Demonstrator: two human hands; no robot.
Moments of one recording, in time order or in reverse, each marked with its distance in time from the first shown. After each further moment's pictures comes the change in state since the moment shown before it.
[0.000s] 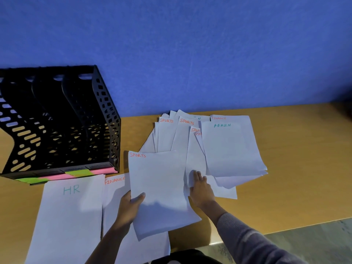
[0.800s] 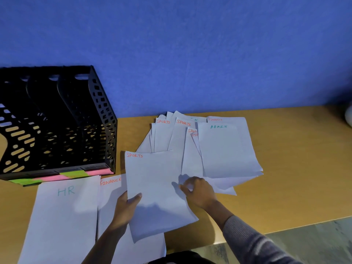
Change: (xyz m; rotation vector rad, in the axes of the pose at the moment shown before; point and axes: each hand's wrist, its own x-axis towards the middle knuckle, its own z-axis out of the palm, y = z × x) left_hand 0.001 -0.002 0.003 -0.066 0.021 0.087; right_hand -0.006 0.006 -0.023 0.106 0.079 -0.167
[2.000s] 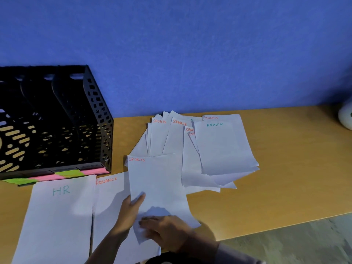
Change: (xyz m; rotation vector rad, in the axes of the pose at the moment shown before) left_hand -0.015 0.002 0.027 -0.039 0.010 -0.023; right_hand -0.083 -0.077 0.030 0.089 -0.219 -0.682
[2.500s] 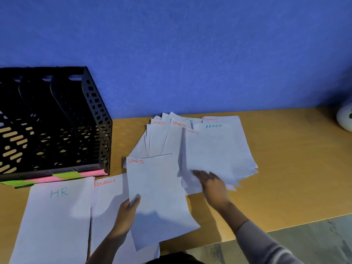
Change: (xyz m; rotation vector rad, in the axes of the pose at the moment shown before) left_hand -0.001 -0.006 -0.005 -0.054 0.003 0.046; right_hand -0.032 0.107 -0.098 -0.406 0.350 0.400
